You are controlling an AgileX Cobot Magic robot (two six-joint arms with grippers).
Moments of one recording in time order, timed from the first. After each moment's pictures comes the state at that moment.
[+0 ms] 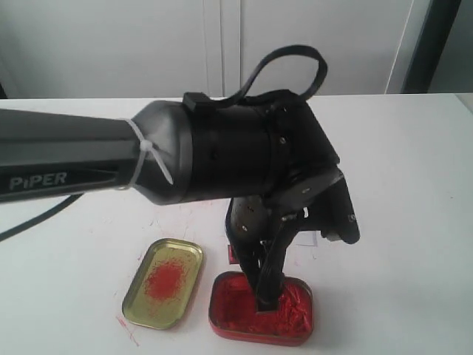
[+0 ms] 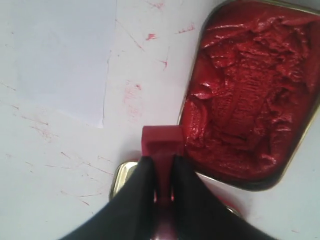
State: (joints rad) left arm -1.12 1.95 -1.58 0.36 1.14 0.26; right arm 0.08 0.01 -0.01 0.00 0.36 0.04
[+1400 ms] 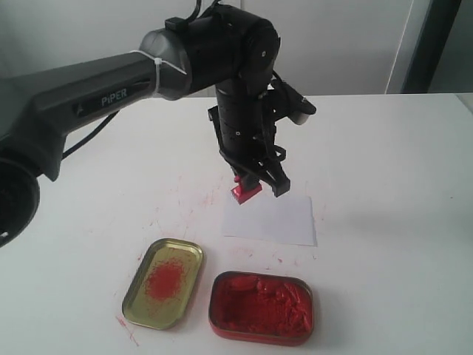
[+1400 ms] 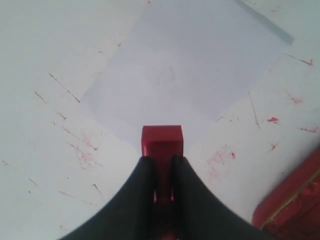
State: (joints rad) left arm -0.80 2.25 -2.15 0.06 1.31 0.26; right arm 0.08 0.01 -0.01 0.00 0.36 0.04
